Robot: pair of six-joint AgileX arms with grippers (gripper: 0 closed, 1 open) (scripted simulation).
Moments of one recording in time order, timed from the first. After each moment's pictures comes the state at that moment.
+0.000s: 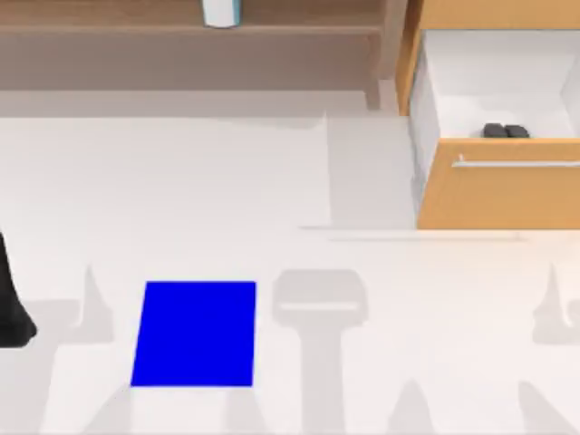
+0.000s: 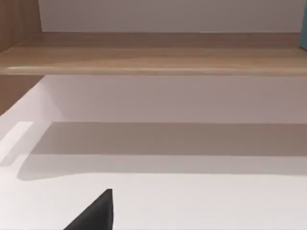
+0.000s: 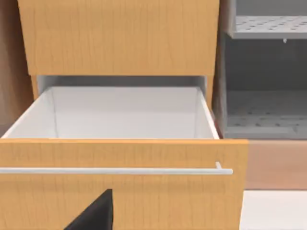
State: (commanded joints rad) left arm 0.00 0.00 0.00 0.00 0.00 0.00; right arm 0.00 0.00 0.00 0.00 0.00 0.00
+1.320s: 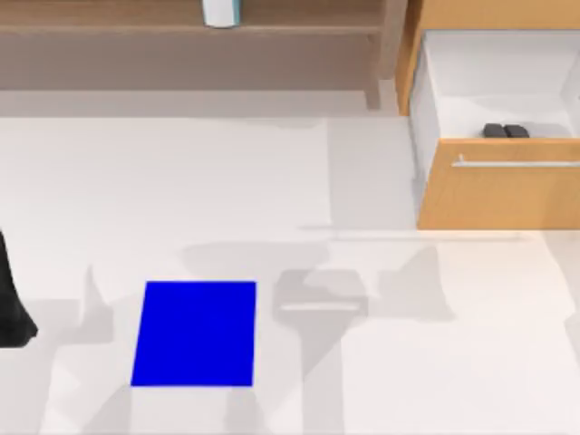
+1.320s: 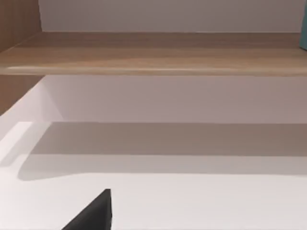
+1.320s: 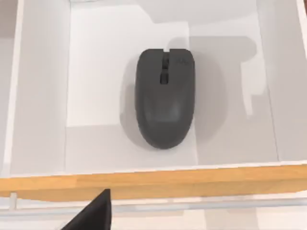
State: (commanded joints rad) left arm 0.00 0.00 0.00 0.00 0.00 0.00; right arm 0.09 1.41 1.25 -0.72 0.01 0.17
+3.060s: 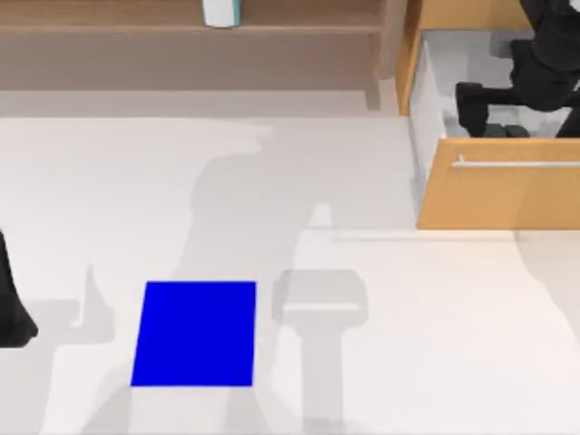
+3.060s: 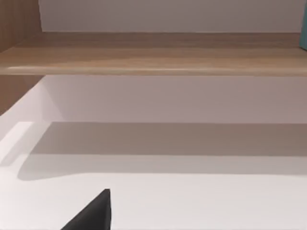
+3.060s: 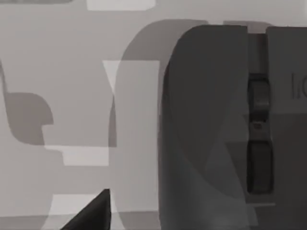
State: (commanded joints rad) left arm 0.00 0.00 0.00 0.00 0.00 0.00; right arm 0.13 2.42 2.10 -1.15 0.02 0.20
